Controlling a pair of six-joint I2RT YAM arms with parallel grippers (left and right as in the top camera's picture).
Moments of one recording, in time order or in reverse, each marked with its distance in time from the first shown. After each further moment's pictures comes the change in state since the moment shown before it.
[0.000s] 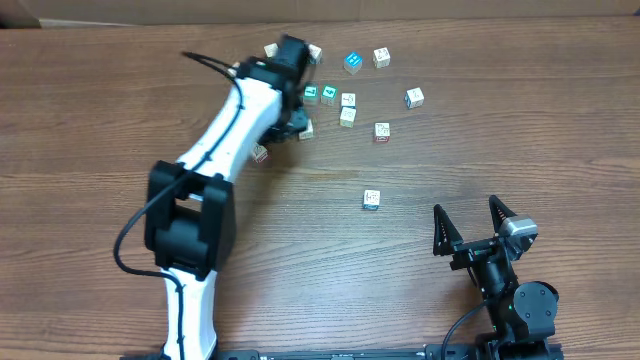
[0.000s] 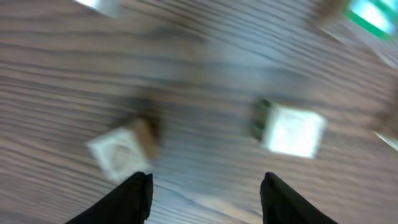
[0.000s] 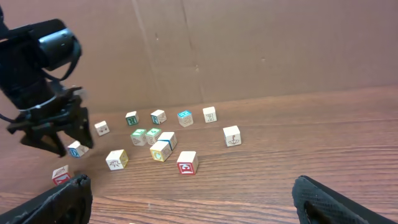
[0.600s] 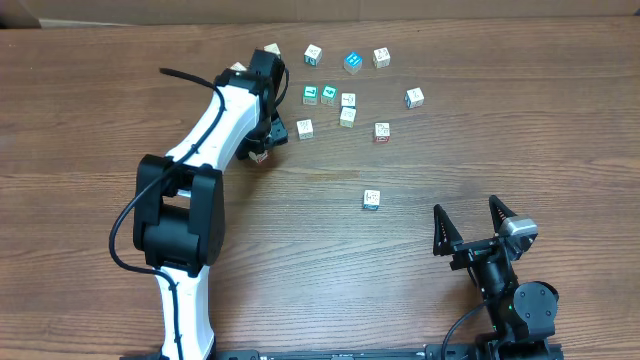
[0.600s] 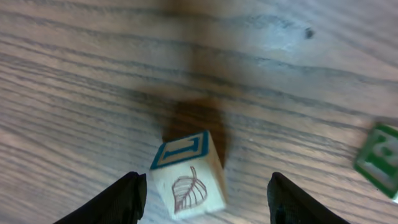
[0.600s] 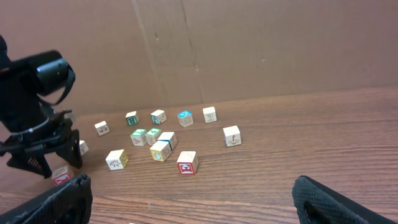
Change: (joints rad) left arm 0.064 0.000 -0.151 0.075 -0.002 0.000; right arm 0.000 0.000 0.000 0.000 0.000 0.000
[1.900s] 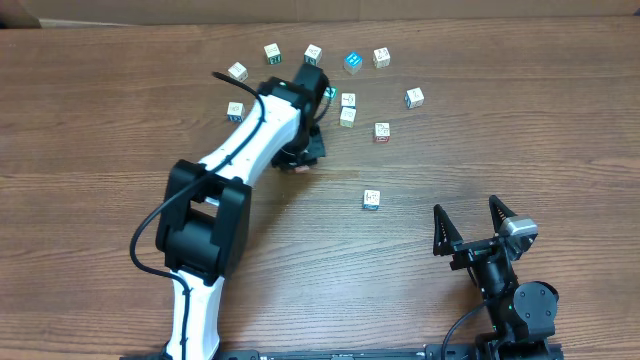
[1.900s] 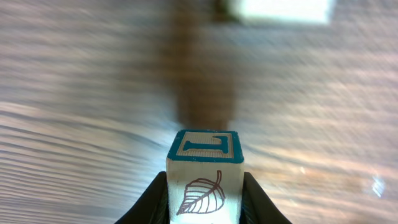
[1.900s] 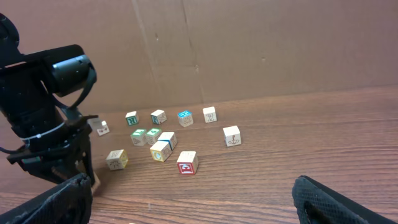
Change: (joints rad) left arm -0.167 0.000 0.026 -0.076 0.137 0.053; right arm 0.000 0.000 0.000 0.000 0.000 0.000
